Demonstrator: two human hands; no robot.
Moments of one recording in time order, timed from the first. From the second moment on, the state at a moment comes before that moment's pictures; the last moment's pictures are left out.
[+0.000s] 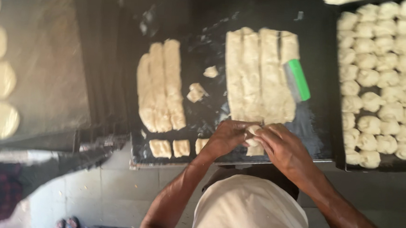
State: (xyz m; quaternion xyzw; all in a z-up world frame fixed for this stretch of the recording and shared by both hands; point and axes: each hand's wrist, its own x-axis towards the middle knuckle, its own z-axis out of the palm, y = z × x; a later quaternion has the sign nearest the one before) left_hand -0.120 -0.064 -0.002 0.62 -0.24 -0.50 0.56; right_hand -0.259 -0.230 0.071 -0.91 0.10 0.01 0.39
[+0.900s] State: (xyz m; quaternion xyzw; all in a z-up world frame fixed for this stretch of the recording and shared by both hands) left_hand -0.129 -0.163 0.018 0.80 -0.16 -0.26 0.52; right_hand -0.286 -0.715 -0.038 -0.88 0.36 -0.28 -0.13
